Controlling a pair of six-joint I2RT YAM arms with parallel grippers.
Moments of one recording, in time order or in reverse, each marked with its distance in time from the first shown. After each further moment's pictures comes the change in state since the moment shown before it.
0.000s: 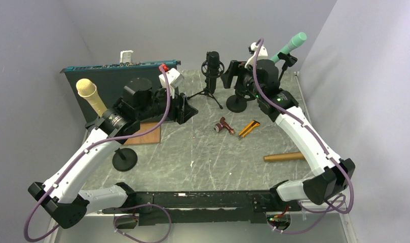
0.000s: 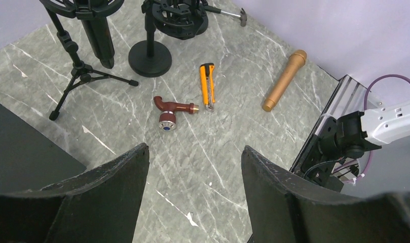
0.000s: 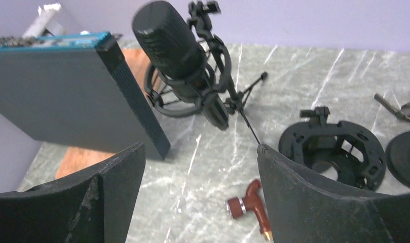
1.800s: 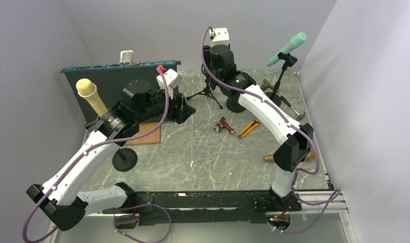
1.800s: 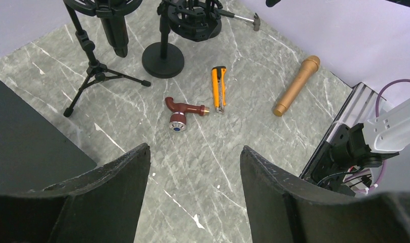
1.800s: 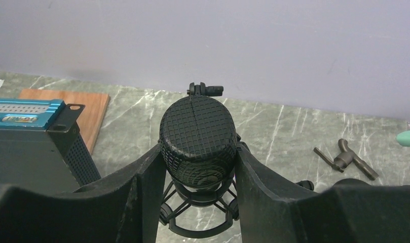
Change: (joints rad) left arm -0.001 -0.024 -0.033 0.024 -0.056 0.001; right arm 0.220 0.448 0.440 0.066 0.511 -0.228
